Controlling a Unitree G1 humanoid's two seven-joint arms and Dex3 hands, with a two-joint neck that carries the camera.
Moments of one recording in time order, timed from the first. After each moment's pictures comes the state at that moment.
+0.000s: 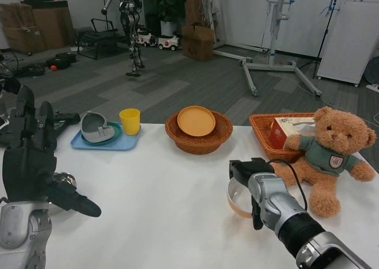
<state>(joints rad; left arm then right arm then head) -0.46 0.24 0.00 0.43 -0.33 -0.78 0.04 -0.65 -0.41 0.31 0.62 -0.92 0.25 0.22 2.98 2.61</state>
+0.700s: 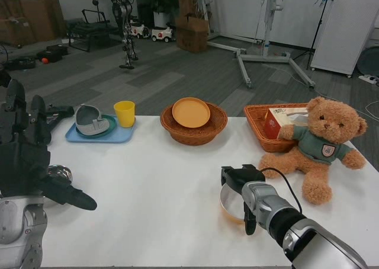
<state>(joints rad) -0.46 0.24 -0.01 0.44 -0.34 -0.78 0.04 -0.70 -0.37 0.42 0.96 -0.74 0.09 -0.04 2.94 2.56</state>
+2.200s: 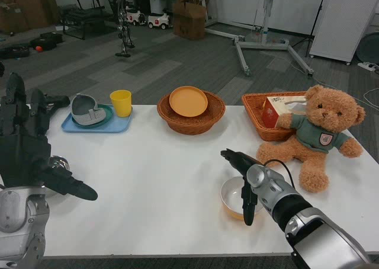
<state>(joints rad) -0.47 0.24 -0.02 0.47 -0.34 -0.78 0.04 -0.67 -0.38 0.25 0.86 -0.39 0.07 0.07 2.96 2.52</state>
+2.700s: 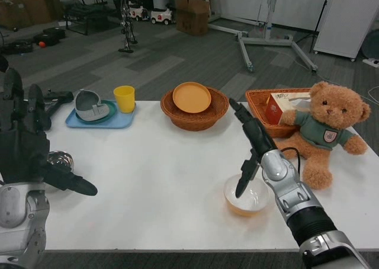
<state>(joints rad) -0.47 0.24 -0.02 0.47 -0.34 -0.78 0.04 -0.45 -0.35 -0.07 0.44 -0.19 -0.20 -0.06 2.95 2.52</state>
